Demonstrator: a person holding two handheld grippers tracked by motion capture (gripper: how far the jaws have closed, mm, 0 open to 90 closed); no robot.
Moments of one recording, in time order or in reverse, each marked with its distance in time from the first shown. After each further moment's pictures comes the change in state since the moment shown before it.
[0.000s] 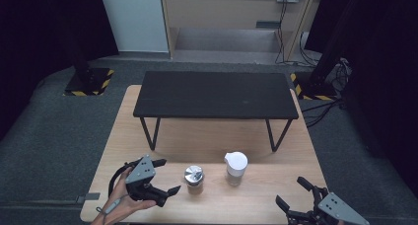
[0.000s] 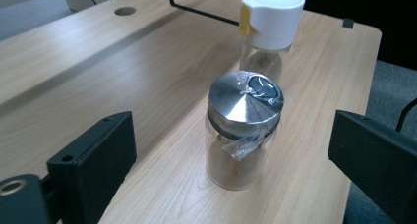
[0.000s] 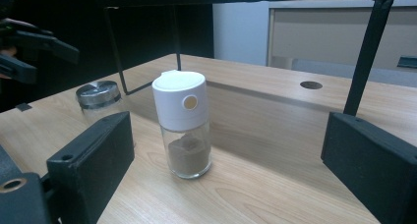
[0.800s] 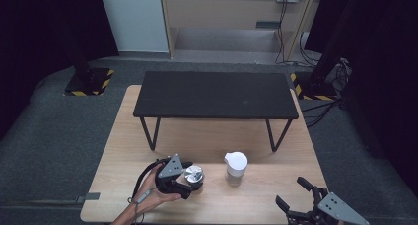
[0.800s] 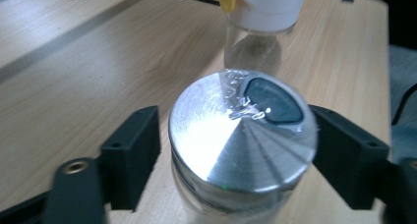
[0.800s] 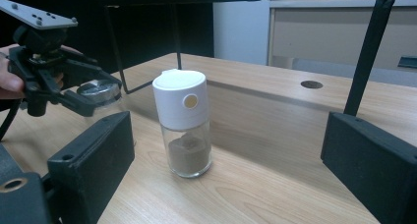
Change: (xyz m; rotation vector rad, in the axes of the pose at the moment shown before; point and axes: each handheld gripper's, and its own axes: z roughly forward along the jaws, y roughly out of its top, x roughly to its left) left arm 0.009 0.000 0.071 0.043 -0.081 0.046; right arm 0.000 0.000 0.000 0.002 0.002 -0.004
